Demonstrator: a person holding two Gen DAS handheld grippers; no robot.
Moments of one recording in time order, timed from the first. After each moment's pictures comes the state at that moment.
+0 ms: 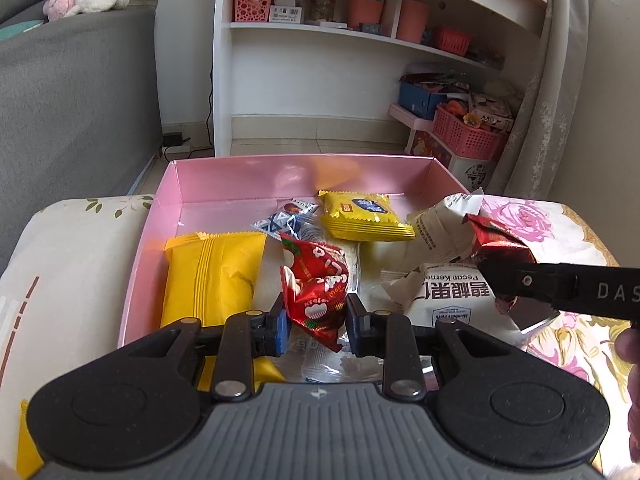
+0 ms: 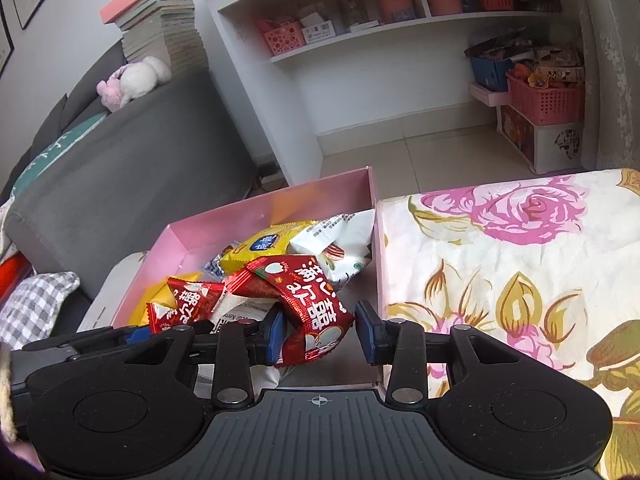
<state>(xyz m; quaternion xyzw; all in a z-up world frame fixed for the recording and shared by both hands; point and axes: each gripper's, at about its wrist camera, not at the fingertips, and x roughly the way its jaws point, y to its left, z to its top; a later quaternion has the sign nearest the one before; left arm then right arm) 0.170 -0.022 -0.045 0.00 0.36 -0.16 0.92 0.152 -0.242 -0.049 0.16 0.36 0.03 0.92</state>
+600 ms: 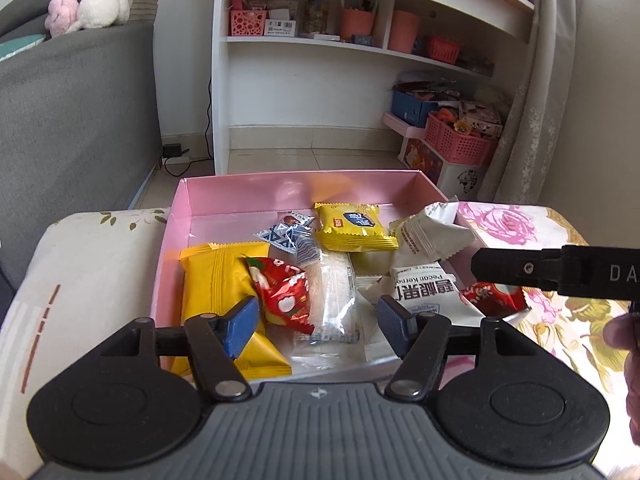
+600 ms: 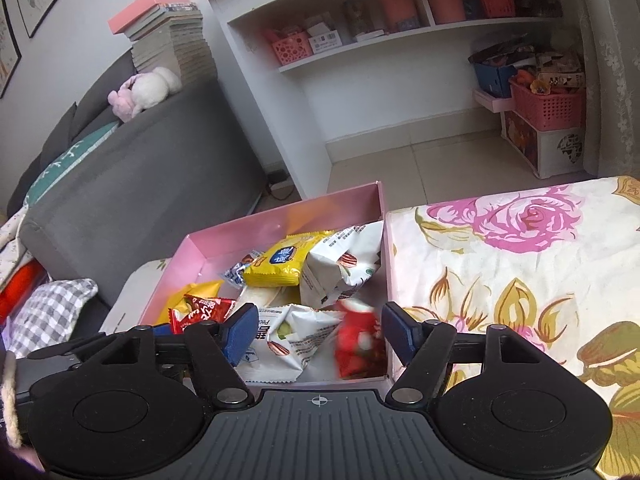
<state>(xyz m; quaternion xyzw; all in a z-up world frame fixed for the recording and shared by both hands) 0.150 -0.018 -0.019 0.02 0.35 -0.16 0.92 0.135 -0.243 -0.025 0.16 0.35 0.04 0.92</state>
